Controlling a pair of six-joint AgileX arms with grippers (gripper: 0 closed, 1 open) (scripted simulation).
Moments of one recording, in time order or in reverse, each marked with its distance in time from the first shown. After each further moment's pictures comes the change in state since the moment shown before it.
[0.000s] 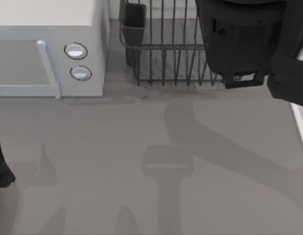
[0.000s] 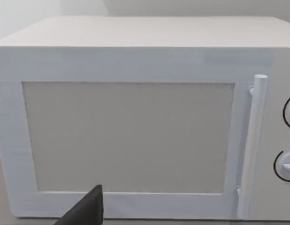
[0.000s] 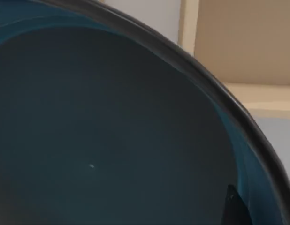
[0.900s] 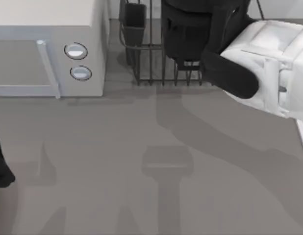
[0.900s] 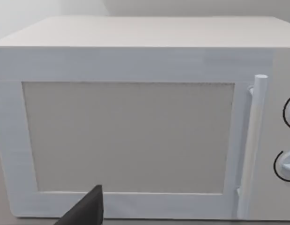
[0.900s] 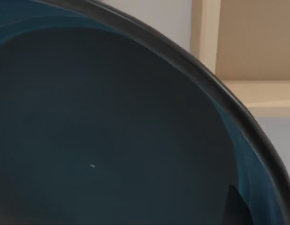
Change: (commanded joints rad) left arm 0.000 0.000 0.000 0.000 0.000 0.000; right arm -0.134 0.219 -0.030 0.345 -0.089 -0.039
